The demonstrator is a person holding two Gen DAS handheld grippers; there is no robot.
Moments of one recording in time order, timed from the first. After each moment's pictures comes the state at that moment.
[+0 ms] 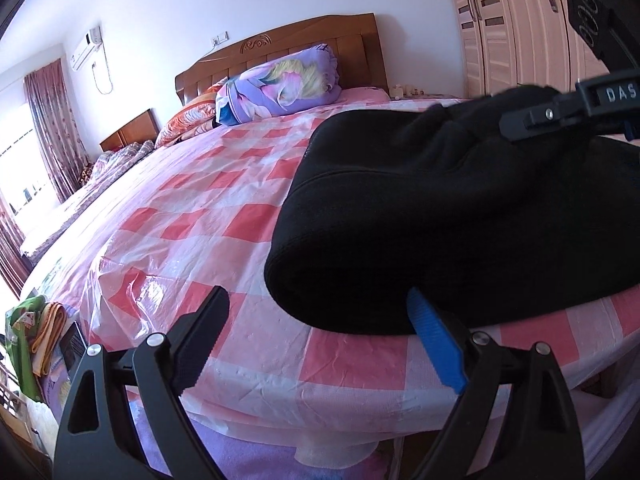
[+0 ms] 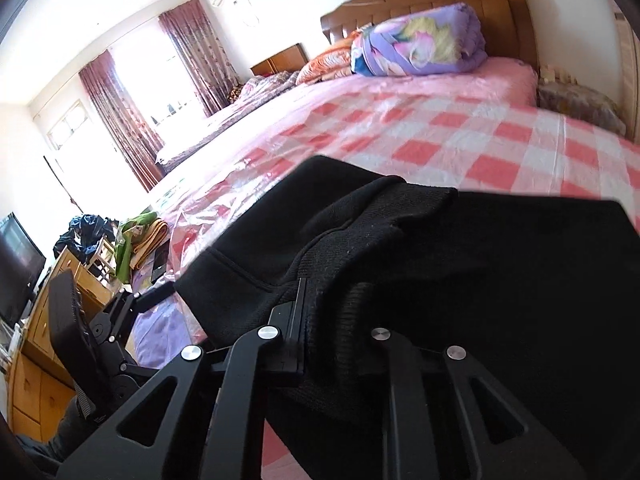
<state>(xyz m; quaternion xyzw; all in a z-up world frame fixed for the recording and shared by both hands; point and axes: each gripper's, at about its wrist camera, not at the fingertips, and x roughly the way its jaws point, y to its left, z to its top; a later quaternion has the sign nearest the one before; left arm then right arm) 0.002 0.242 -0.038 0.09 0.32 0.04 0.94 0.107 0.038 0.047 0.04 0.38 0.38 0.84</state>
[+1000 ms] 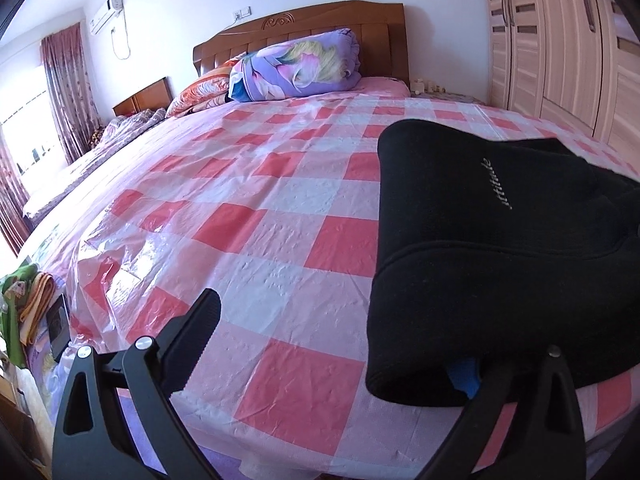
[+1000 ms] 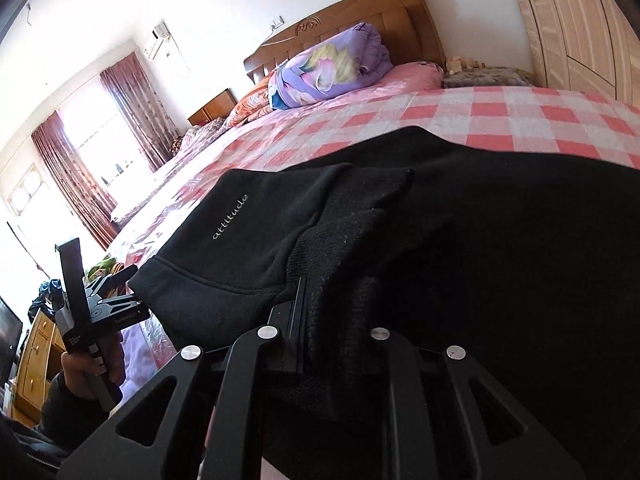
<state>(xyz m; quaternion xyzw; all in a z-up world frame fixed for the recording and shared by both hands) 0.045 0.219 -0.035 0.03 0.34 0.08 0.94 0.081 -0.123 -0.006 0.12 0.36 0.26 0.89</state>
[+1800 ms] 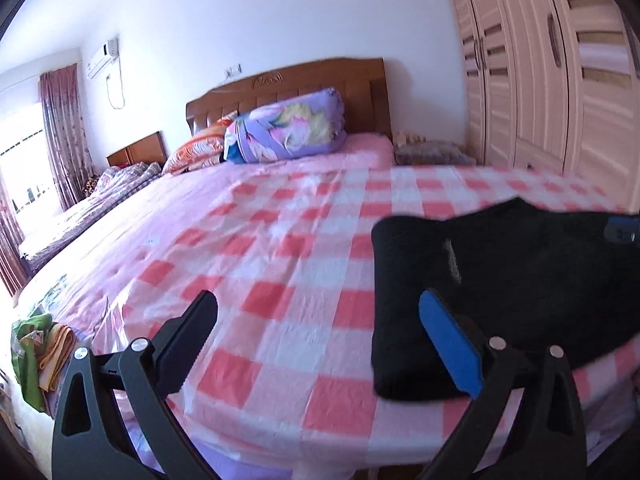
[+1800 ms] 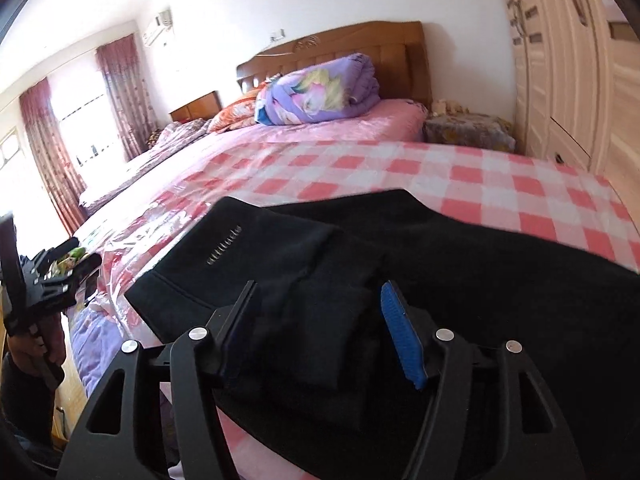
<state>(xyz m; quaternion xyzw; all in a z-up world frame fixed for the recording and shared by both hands) -0.001 0.218 0.058 0.06 0.25 0.04 0.97 0.065 -0.095 0.059 0.01 0.31 0.22 0.92</state>
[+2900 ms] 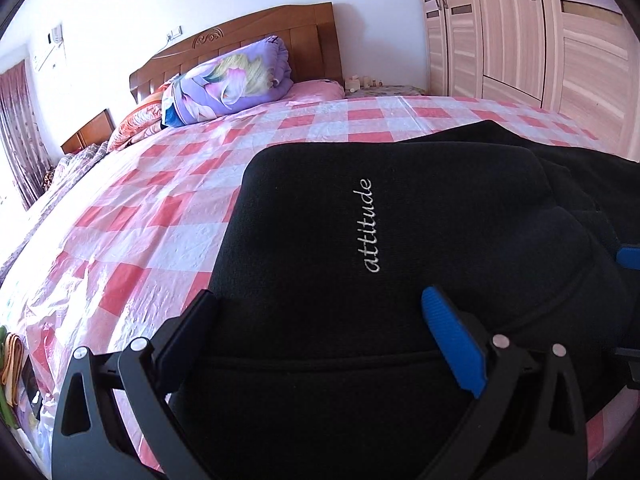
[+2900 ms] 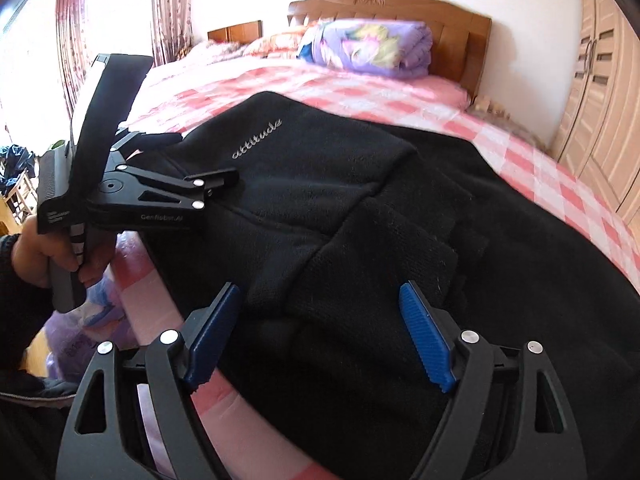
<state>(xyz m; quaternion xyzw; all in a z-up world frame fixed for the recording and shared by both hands) 0.087 0.140 -0.042 0.09 0.35 -0.02 0.93 0.045 -0.062 0.000 -0.14 0.41 0.24 0.87</state>
